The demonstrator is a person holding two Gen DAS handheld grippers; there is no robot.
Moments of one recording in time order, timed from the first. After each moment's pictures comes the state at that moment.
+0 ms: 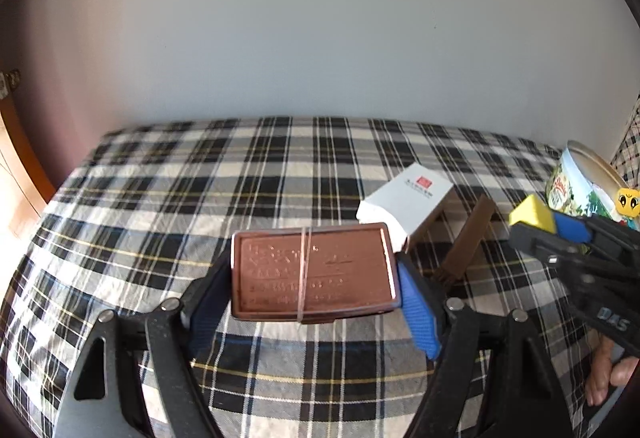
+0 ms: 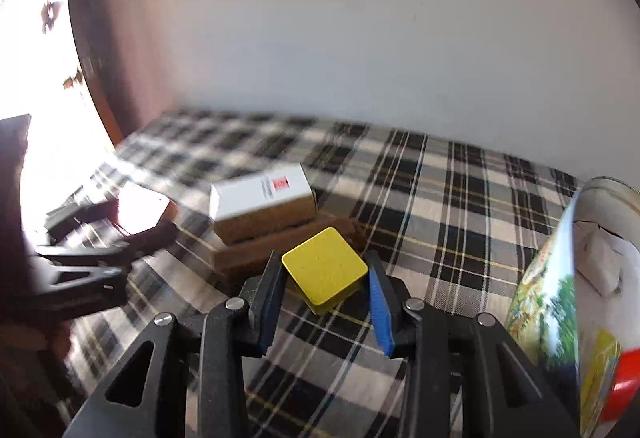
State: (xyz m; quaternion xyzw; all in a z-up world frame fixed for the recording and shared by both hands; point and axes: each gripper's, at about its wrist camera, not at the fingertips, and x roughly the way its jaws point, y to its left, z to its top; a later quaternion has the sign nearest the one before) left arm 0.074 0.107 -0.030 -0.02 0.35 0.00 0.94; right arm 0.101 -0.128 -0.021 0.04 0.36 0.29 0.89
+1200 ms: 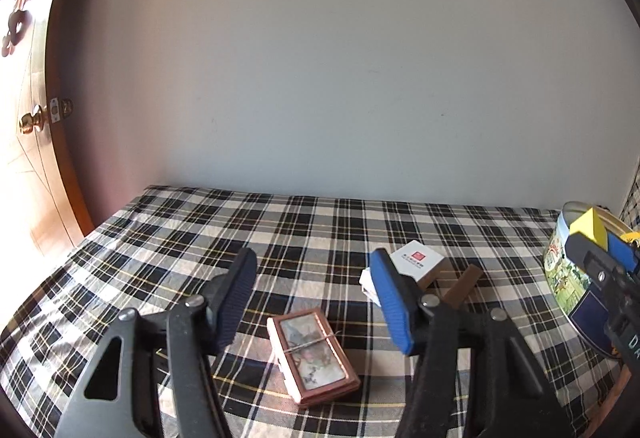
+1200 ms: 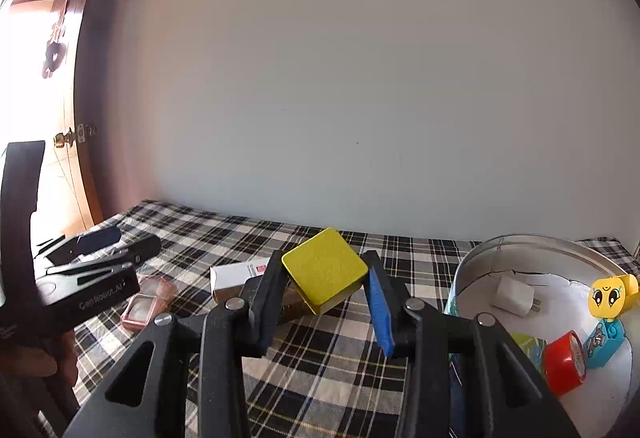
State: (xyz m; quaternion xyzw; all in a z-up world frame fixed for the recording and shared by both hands) left arm 0.033 0.097 -0.002 -0.03 0.22 0.06 0.97; right arm 0.033 -0.167 0.018 0.04 0.20 0.19 0.96
